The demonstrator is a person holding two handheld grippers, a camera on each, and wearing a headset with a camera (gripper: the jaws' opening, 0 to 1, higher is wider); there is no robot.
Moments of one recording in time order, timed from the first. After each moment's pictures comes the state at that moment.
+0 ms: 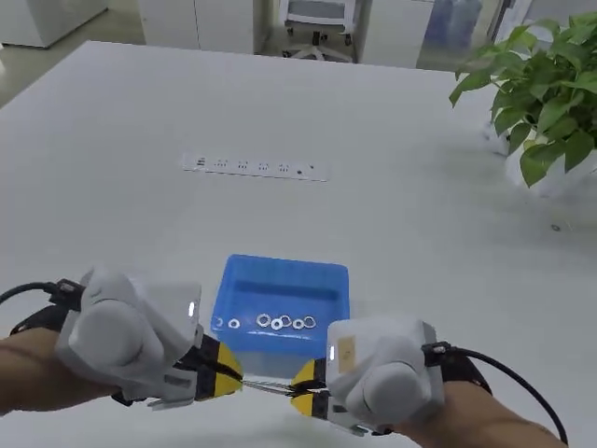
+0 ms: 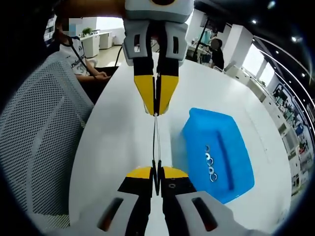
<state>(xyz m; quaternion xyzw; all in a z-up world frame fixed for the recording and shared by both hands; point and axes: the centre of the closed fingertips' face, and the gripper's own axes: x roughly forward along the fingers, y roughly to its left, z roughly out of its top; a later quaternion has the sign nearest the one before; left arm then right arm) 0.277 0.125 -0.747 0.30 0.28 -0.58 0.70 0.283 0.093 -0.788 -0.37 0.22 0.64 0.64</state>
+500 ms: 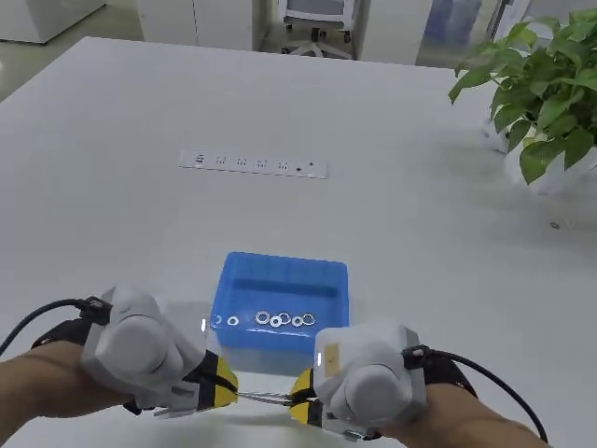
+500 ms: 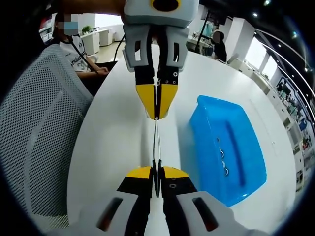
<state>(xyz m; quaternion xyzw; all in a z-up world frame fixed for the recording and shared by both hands) 0.279 0.132 -0.786 0.30 0.31 -0.57 0.70 0.281 0.091 -0.808 -0.37 0.25 0.64 0.63</state>
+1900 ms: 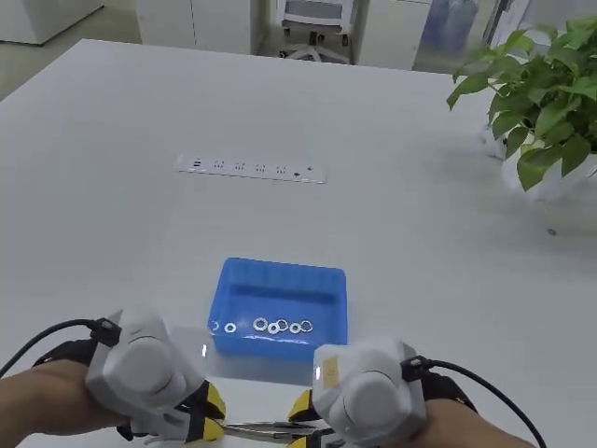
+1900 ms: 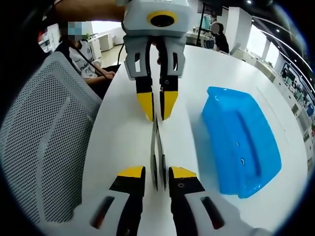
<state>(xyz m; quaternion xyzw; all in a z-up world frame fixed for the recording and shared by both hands) 0.264 0.142 -0.809 0.29 0.36 -0.58 0.67 0.260 0.085 -0.811 -0.33 0.30 0.65 0.62</state>
